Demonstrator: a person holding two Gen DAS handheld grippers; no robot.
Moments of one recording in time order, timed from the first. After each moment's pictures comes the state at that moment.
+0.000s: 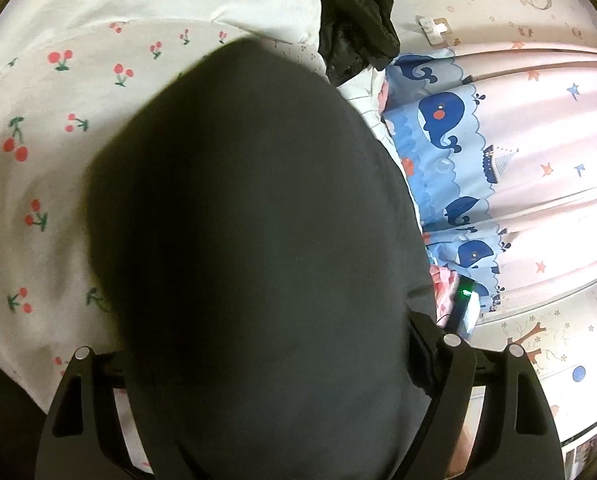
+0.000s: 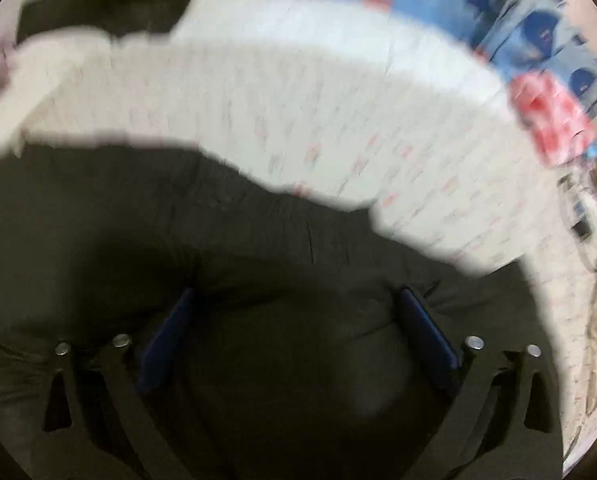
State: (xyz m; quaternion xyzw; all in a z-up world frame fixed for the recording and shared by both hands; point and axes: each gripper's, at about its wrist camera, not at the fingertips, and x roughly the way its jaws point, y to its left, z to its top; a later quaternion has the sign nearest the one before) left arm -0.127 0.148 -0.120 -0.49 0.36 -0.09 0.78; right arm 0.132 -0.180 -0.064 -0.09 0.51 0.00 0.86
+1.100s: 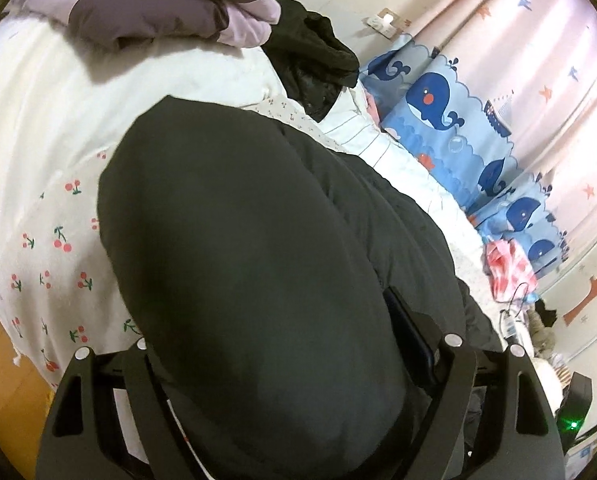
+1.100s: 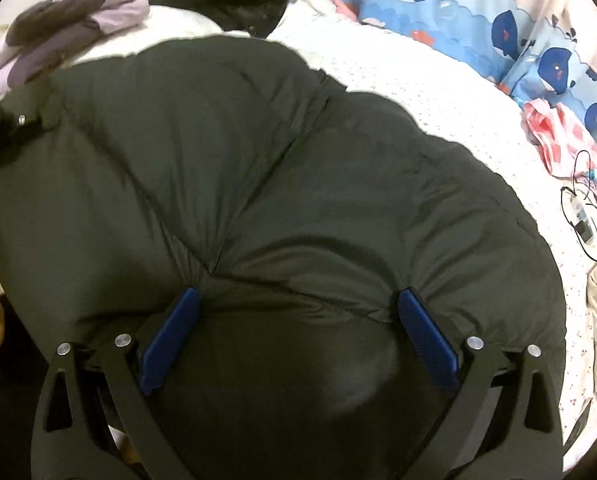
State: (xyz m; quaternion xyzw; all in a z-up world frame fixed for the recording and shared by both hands) left arm -0.140 0.105 -0.062 -0.30 0.32 -0.01 0.90; right arm -0.085 -0.177 -0.039 -0.12 0.45 0.10 0.88
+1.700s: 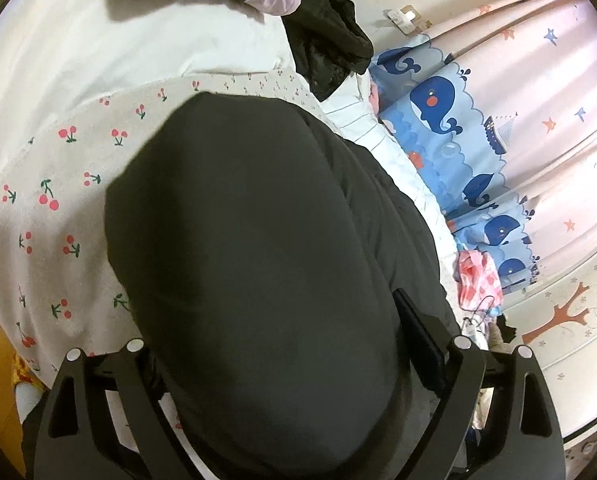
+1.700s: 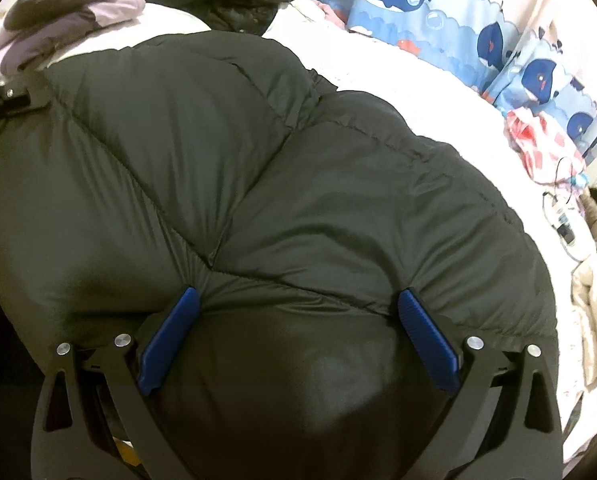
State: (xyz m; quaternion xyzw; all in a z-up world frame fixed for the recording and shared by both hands) left arm -0.140 0.132 -0.084 -0.40 0.35 -0.06 0.84; right arm -0.100 -0.160 -0.047 -0.17 0.41 0.06 0.89
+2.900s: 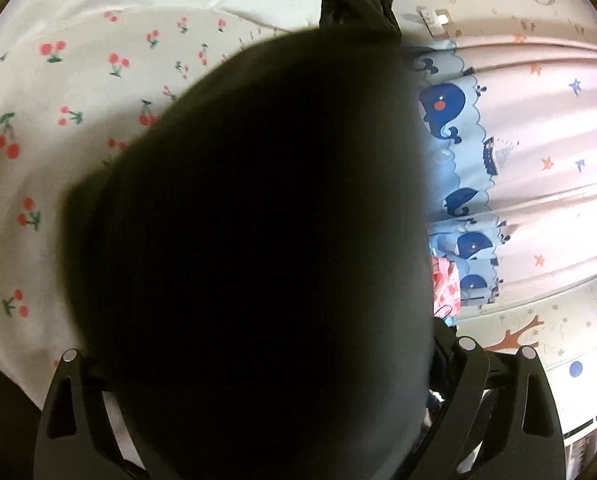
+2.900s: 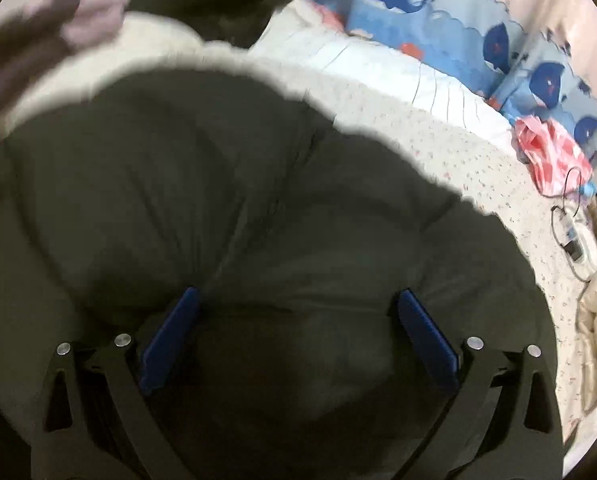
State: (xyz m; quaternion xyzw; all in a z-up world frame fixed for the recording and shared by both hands) left arm -0.119 0.142 -0.114 -0.49 0.38 -0.10 0.78; right arm -0.028 -0.172 -0.040 -0.14 0.43 0.07 0.89
